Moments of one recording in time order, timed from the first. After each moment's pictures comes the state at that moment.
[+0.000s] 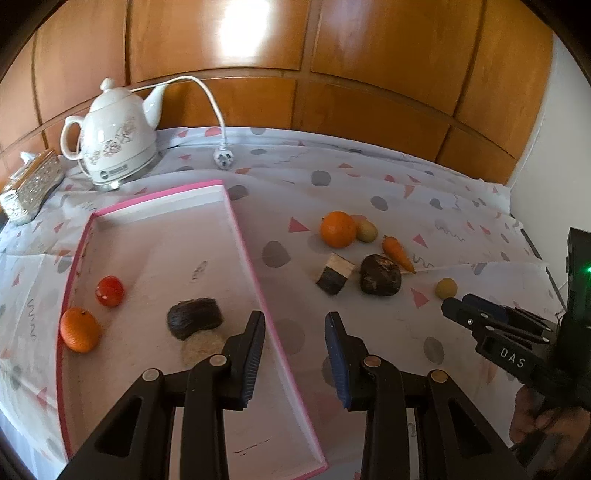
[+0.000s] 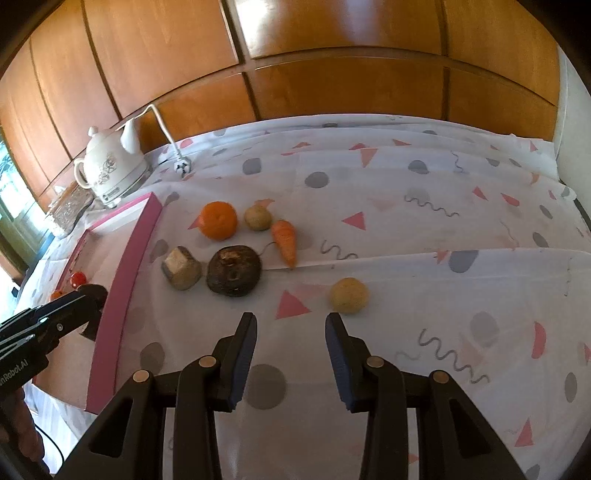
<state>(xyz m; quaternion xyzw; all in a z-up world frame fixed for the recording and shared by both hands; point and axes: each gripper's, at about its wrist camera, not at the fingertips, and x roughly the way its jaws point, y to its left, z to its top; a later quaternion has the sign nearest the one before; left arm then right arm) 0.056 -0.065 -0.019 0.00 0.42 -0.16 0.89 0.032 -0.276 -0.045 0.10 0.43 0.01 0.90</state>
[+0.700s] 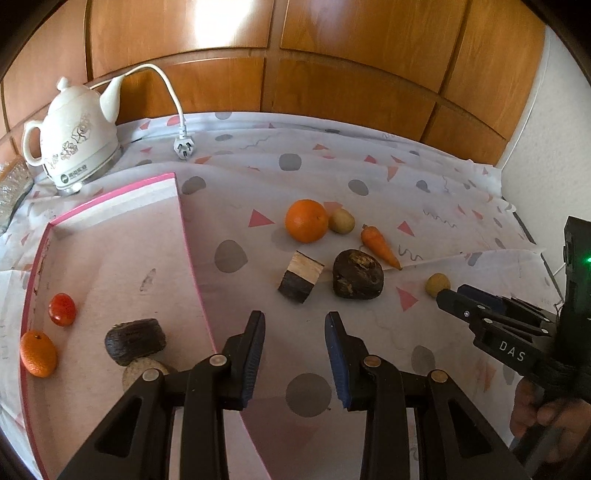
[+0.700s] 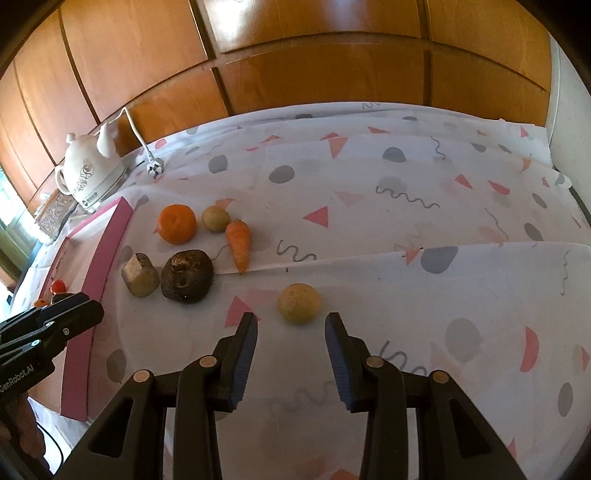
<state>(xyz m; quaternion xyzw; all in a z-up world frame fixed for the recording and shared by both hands) 0.080 -0.098 -0.036 0.01 0.45 -0.19 0.87 0.046 -0.305 -0.057 0.11 0.44 -0.01 0.89</state>
